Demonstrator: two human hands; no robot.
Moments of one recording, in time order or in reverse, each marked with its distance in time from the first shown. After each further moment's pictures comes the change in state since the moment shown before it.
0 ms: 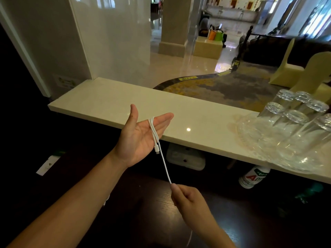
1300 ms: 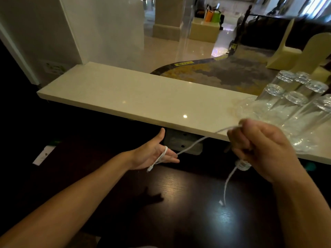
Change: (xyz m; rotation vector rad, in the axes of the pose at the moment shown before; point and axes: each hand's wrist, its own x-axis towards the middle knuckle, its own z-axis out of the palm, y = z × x) left_hand -0.002 -0.069 -0.022 0.485 -0.195 -0.610; right_hand -0.007 -0.087 -0.124 0.210 0.069 -0.280
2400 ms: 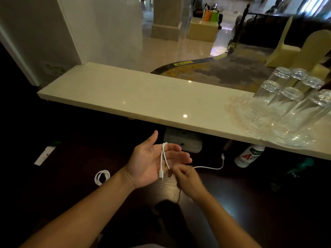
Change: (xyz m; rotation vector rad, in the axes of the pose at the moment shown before) left_hand -0.021 -0.009 0.049 -0.774 -0.072 0.336; right_hand -0.013 0.179 0.093 -0.151 0.019 0.323
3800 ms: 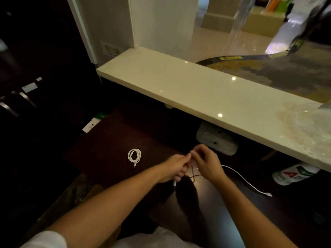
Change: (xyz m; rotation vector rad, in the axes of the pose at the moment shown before) left_hand 0.006 -0.059 -0.072 0.468 0.596 -0.274; right_hand 0.054 0.008 0.015 -0.325 -0.056 -0.196
